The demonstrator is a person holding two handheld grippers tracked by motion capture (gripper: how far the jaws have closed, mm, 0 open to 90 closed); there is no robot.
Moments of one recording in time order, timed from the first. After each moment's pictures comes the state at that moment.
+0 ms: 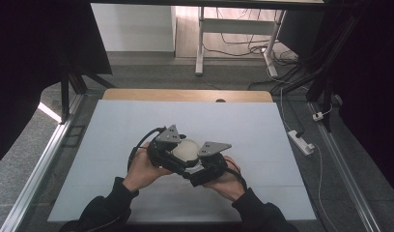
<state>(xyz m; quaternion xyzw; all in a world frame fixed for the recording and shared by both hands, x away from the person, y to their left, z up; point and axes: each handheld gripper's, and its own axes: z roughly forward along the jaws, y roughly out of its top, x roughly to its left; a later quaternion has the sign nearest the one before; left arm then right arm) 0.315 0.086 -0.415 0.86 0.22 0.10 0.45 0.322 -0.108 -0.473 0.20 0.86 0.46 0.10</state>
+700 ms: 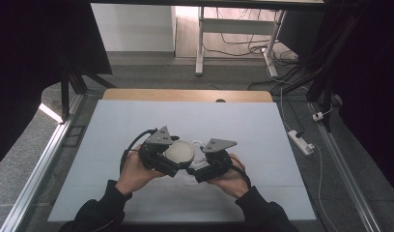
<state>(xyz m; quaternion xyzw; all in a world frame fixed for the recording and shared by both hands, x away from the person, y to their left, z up) 0.304 0.106 -0.416 0.86 0.23 0.10 0.45 0.331 -0.121 -0.471 0.22 0.85 0.46 0.11</state>
